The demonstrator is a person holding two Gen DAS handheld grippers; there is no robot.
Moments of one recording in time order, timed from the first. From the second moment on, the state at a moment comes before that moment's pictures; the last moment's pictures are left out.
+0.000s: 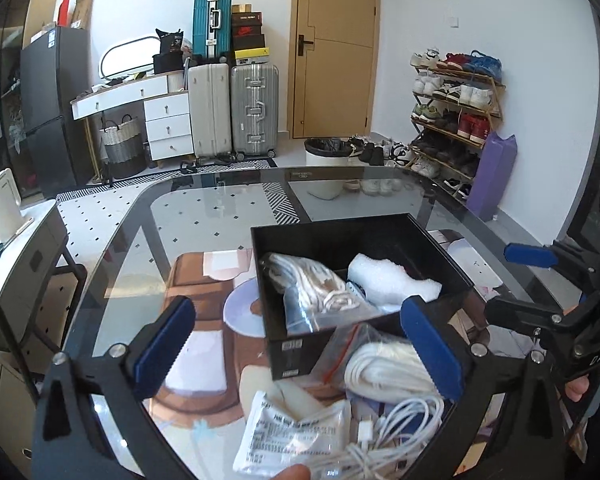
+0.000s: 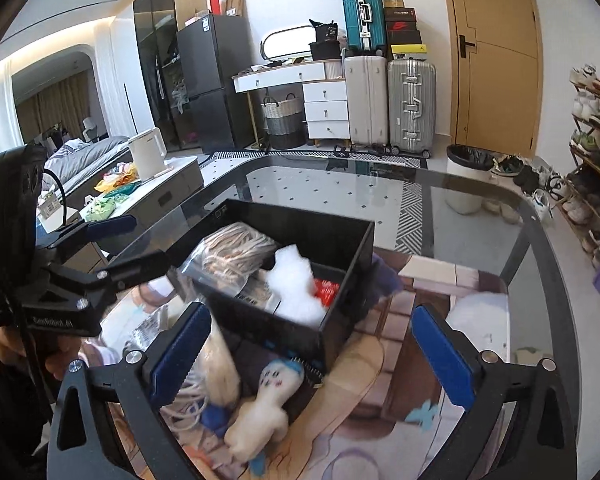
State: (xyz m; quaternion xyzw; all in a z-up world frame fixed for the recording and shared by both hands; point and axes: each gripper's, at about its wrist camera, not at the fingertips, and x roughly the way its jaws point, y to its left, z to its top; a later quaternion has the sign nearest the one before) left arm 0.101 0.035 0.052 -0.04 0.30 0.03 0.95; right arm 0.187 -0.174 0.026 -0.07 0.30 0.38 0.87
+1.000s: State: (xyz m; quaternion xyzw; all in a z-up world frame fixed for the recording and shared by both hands) left arm 0.053 0.023 0.009 -0.03 0.35 0.02 0.94; right arm 0.154 -0.173 0.001 -0.12 0.34 0.38 0.85
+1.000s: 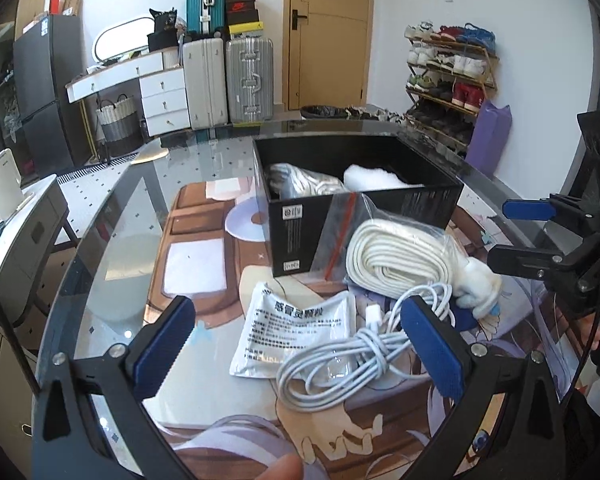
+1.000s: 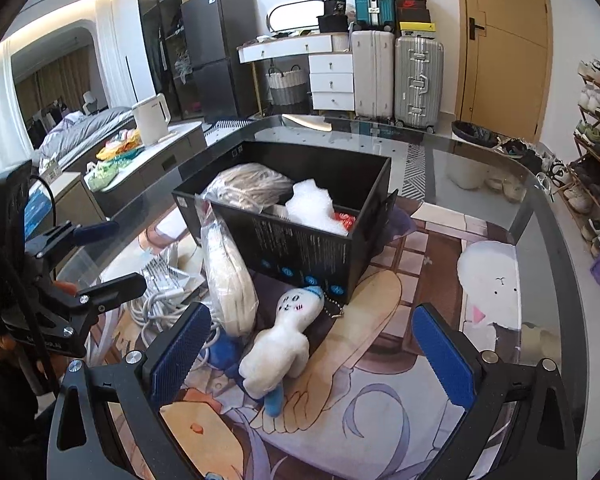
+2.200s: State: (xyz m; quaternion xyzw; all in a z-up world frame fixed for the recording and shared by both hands) left arm 0.060 0.004 -0.014 -0.03 0.43 -0.03 0.90; right arm 0.153 -0.153 -0.037 -0.19 0.39 0.37 0.82
